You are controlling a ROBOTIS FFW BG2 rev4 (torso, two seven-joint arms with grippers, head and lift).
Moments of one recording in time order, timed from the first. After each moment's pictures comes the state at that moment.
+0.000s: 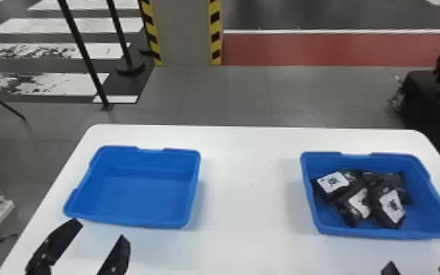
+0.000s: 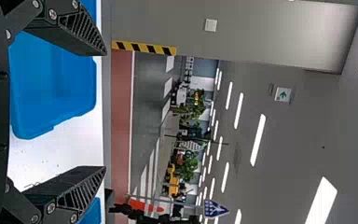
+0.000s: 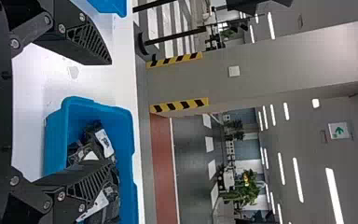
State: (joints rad) left arm 0.91 0.00 0.26 -2.16 0.32 -0.29 -0.56; right arm 1.14 0.00 -0.11 -2.38 -0.21 -0.16 0.27
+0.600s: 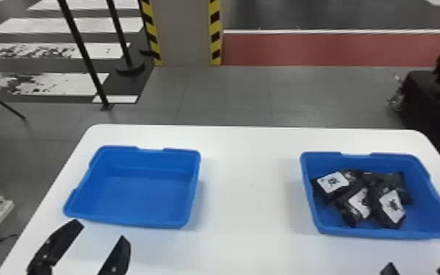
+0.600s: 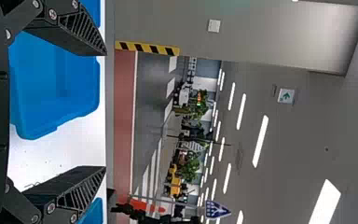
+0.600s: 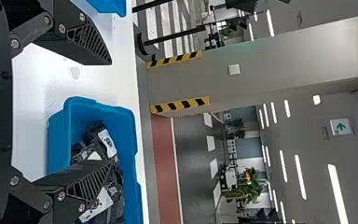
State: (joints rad) left arm 0.91 0.00 0.26 -2.16 0.32 -0.27 -0.56; right arm 1.14 0.00 -0.11 -2.36 -0.23 -0.16 0.27
